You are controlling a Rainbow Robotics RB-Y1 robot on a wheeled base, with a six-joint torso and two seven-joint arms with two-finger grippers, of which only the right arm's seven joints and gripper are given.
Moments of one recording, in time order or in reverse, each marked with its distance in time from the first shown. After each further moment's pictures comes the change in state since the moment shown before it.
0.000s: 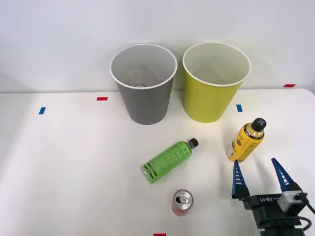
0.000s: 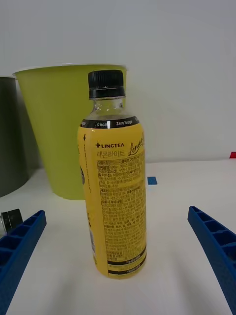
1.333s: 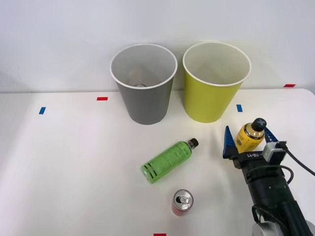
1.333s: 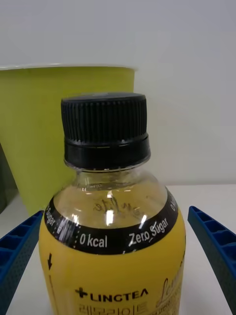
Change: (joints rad) arm -0.238 0.044 -0.064 0.000 -0.006 0.265 0.035
